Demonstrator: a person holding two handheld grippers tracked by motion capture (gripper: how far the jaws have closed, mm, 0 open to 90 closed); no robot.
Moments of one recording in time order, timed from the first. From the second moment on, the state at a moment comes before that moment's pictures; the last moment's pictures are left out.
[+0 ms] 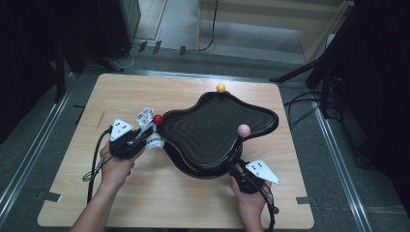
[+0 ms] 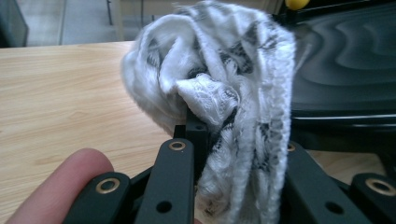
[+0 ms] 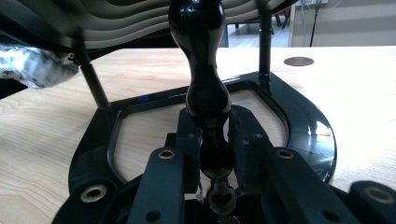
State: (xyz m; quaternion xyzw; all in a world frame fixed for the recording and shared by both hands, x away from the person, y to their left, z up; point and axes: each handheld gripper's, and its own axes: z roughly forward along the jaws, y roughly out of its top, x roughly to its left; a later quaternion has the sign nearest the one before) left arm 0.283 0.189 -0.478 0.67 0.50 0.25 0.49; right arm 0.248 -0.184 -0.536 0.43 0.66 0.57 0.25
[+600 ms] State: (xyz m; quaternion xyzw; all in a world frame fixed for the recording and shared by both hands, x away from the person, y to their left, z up) left arm 0.222 0.144 -0.430 0.72 0.36 0.23 0.55; right arm 0.250 -0.180 -0.535 0.42 0.67 0.57 0.25
